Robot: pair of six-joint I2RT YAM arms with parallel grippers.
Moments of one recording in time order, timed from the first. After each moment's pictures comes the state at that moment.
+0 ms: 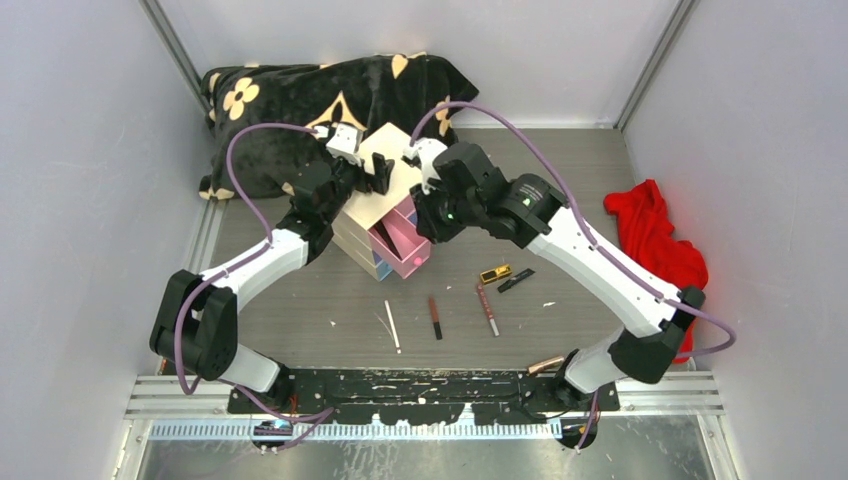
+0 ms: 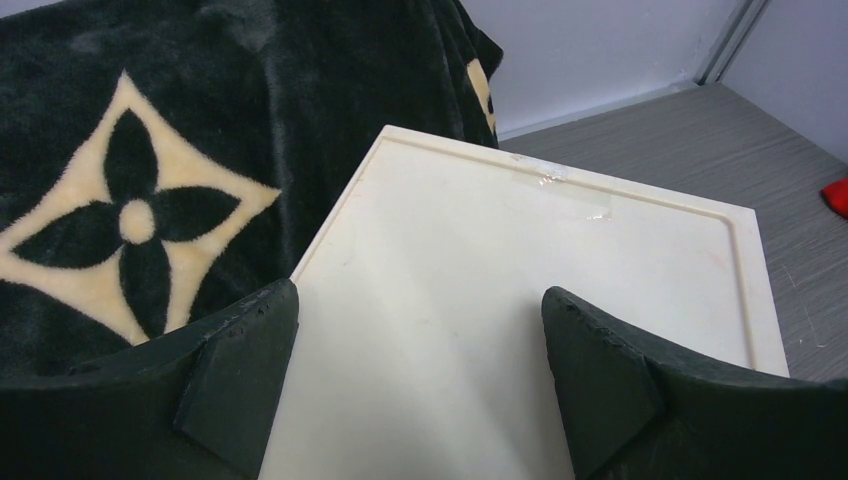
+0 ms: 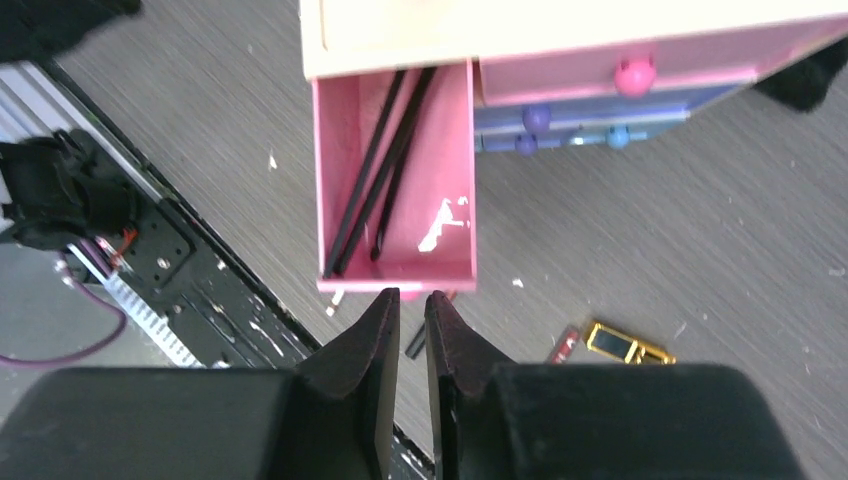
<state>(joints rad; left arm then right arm) -0.43 1.49 0.93 0.54 0.00 -0.03 0.88 1.50 1.75 -0.95 -0.01 0.19</state>
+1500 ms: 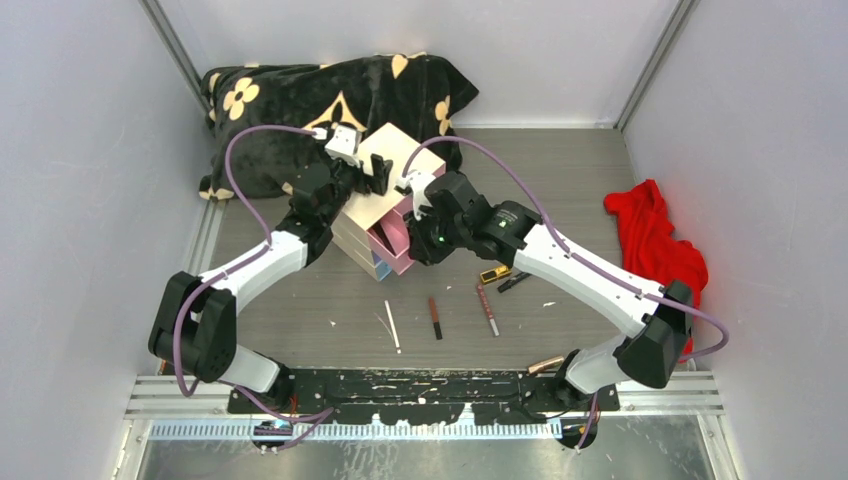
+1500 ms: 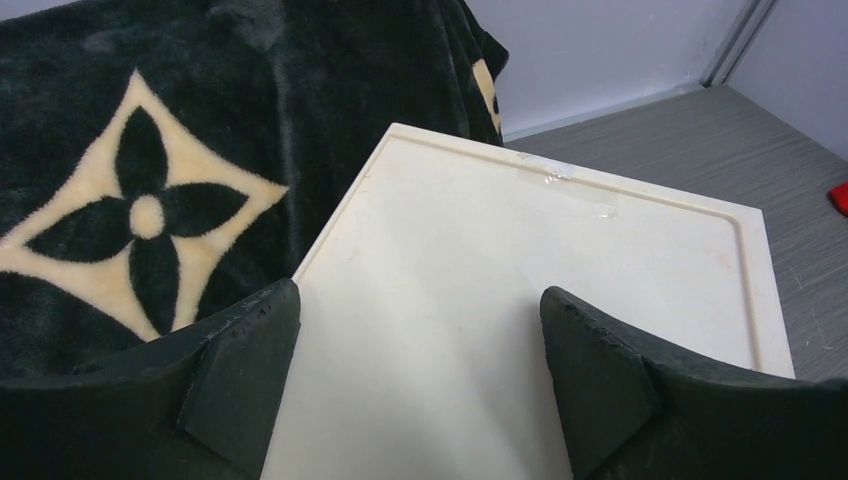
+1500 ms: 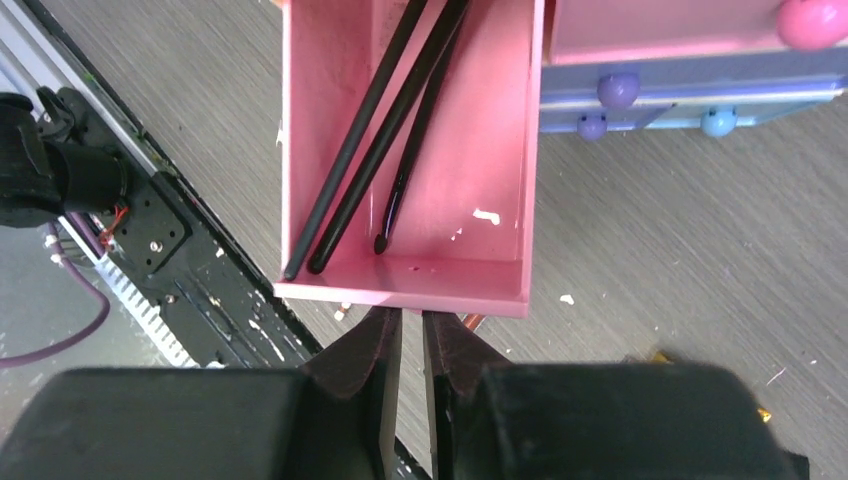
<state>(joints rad) -0.43 1.48 0.90 0.55 -0.01 -0.03 0.88 1.43 1.38 -0.69 -0.10 0.21</state>
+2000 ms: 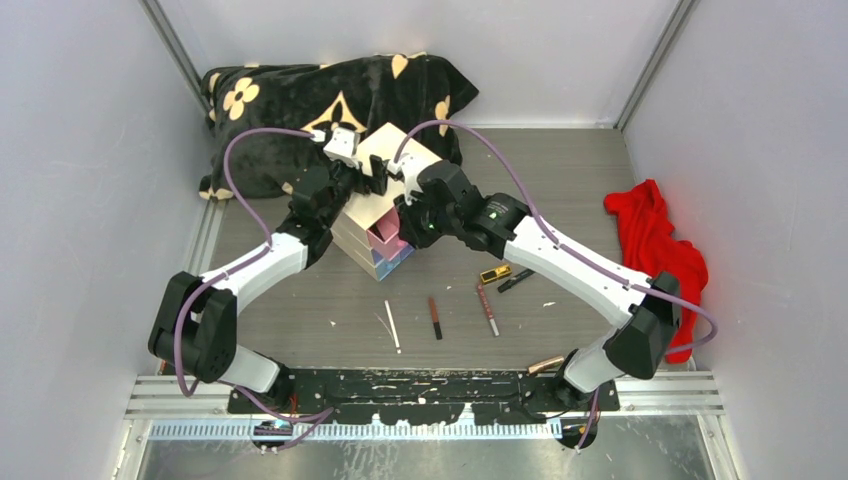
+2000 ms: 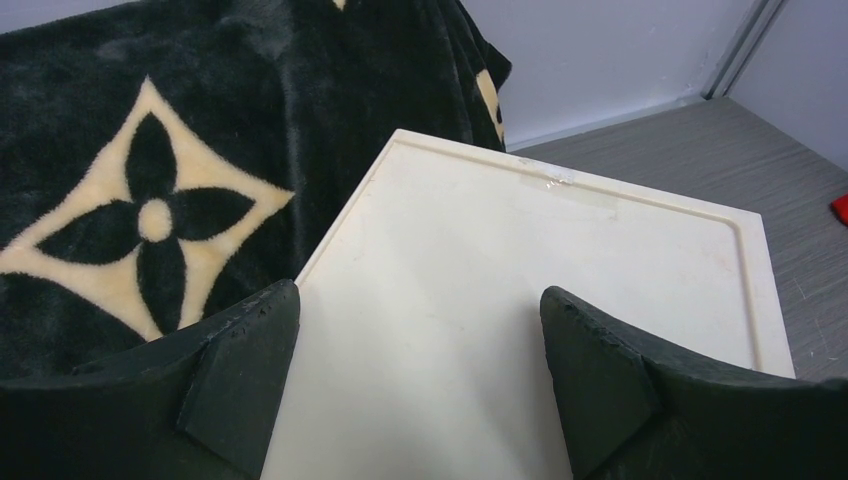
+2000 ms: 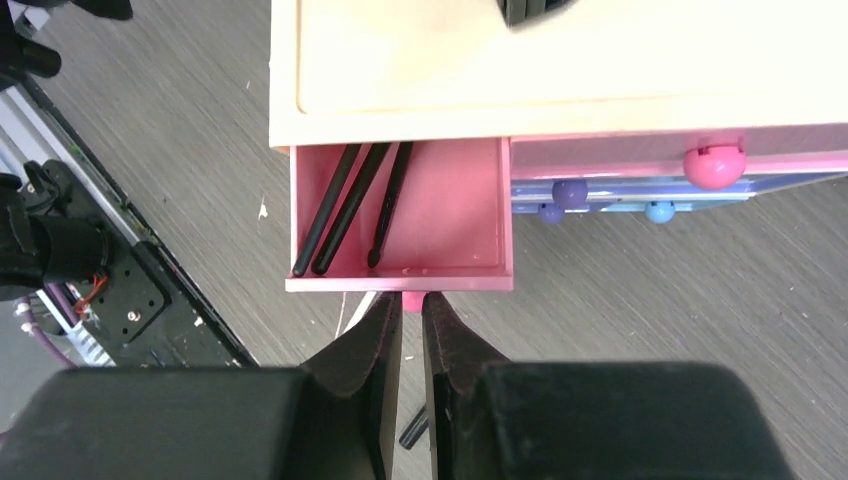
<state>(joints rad) -0.43 1.49 0.88 0.60 -0.02 -0.03 0.87 1.50 1.45 -0.59 -0.05 0.17</state>
